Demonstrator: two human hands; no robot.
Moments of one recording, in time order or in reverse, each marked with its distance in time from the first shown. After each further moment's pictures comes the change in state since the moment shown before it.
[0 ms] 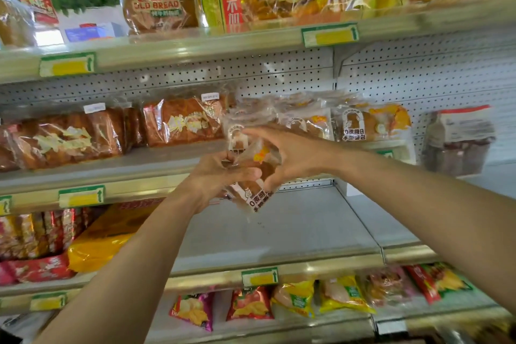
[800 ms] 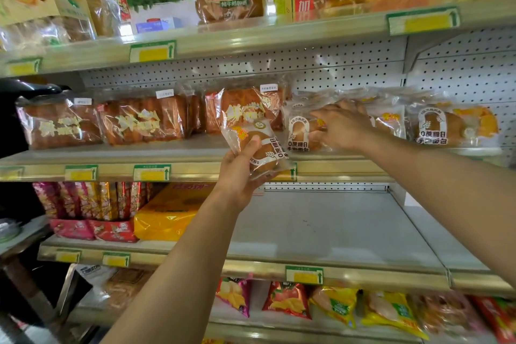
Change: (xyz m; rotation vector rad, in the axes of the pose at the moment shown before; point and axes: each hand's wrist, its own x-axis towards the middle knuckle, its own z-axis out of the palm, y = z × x) left_hand -0.002 -0.038 -0.033 -0.791 0.347 -0.114; right_hand 0.075 0.020 0.013 -0.427 0.163 0.315
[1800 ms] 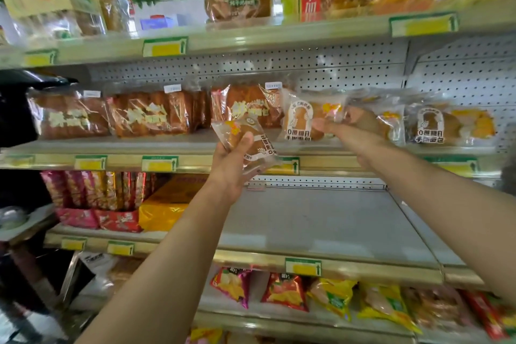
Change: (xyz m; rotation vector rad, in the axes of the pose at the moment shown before) left_hand -0.003 0.008 -0.022 0.040 0.020 0.087; right_hand -0.054 -0.021 -0.010 1.256 0.191 0.286
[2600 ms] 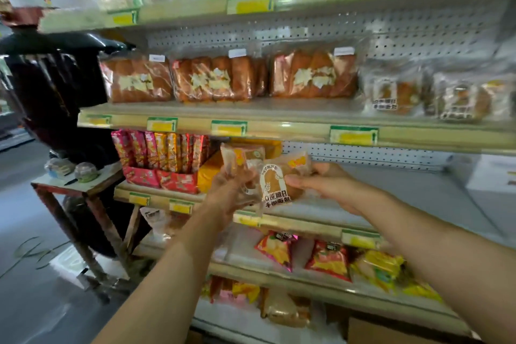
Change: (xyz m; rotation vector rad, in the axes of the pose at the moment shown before) left_hand -0.056 -0.010 -0.179 0.219 0.098 -0.159; right_hand -0.096 0.051 0.168 -0.069 -0.570 0.288
